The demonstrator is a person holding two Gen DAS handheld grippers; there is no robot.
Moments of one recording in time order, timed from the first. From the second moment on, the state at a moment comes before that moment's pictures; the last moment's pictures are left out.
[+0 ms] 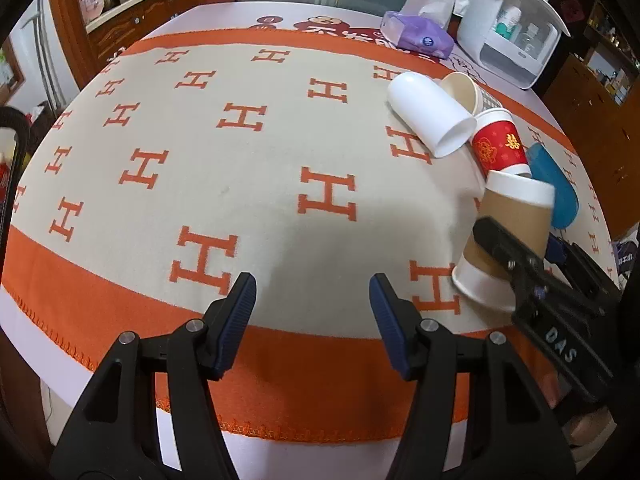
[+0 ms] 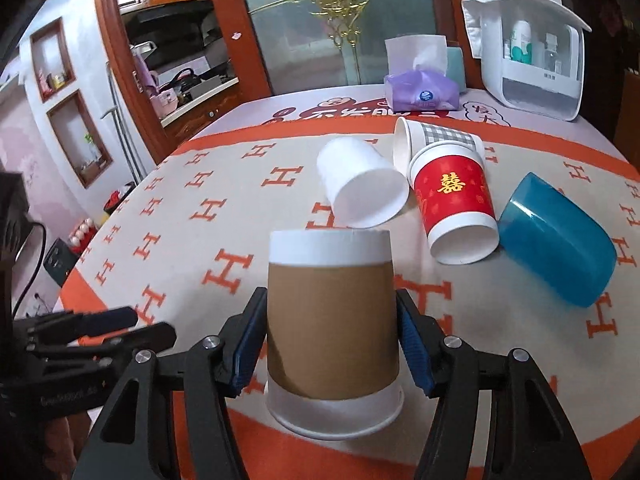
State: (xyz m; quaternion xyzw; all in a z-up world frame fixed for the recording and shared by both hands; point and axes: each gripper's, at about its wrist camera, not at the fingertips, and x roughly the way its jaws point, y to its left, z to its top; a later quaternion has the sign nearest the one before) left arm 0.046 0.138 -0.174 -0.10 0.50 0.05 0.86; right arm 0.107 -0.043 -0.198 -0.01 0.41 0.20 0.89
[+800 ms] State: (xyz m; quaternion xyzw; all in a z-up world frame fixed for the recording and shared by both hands) left arm 0.049 0.113 -0.176 -0.06 0.50 0.03 0.86; right arm 0.072 -0.063 -0.213 -0.04 0.42 0.20 0.88
